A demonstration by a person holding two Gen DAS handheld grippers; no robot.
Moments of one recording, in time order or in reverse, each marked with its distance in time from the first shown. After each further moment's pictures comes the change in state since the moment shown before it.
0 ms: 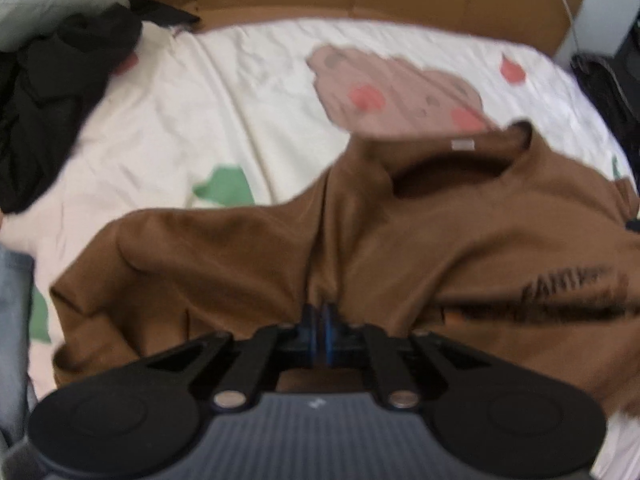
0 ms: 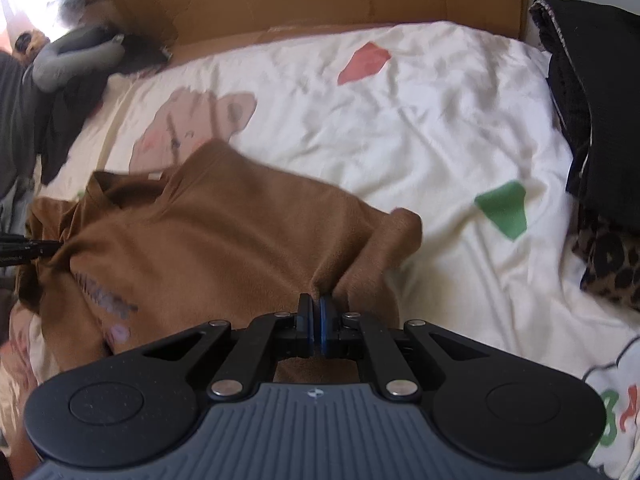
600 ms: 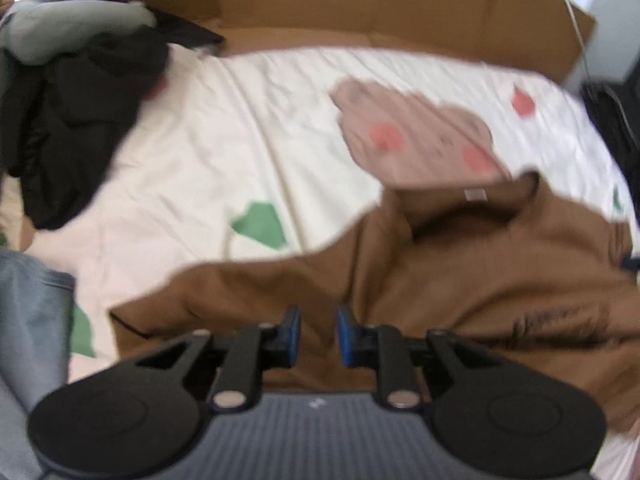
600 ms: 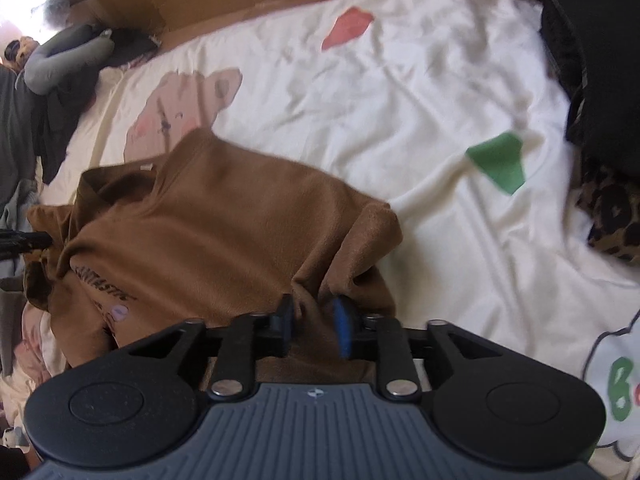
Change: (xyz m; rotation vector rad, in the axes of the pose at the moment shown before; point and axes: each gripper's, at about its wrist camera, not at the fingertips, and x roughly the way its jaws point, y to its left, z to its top) left arm -0.044 0.021 0.035 -0.056 -0.049 0.038; right arm -0.005 -0.021 0.000 0.068 0.047 0.047
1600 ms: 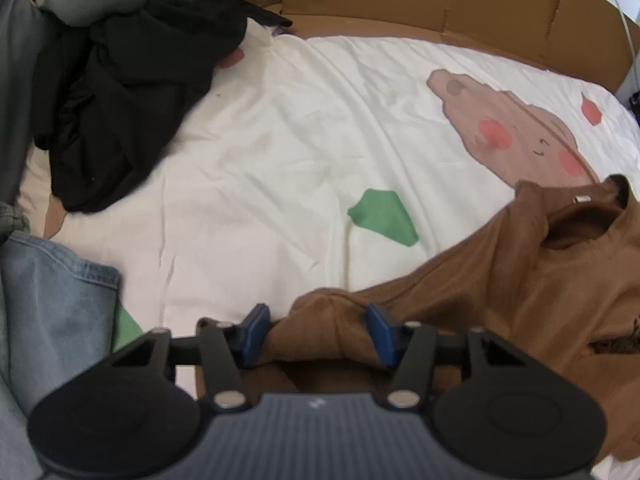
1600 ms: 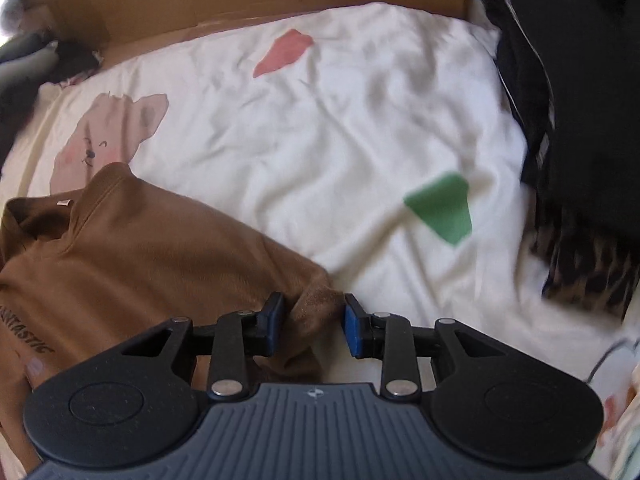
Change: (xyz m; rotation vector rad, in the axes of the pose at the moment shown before) left arm 0.053 0.071 -0.024 -0.017 -0.021 0.067; right arm 0.025 -0.019 0.012 0.015 -0.080 -0.188
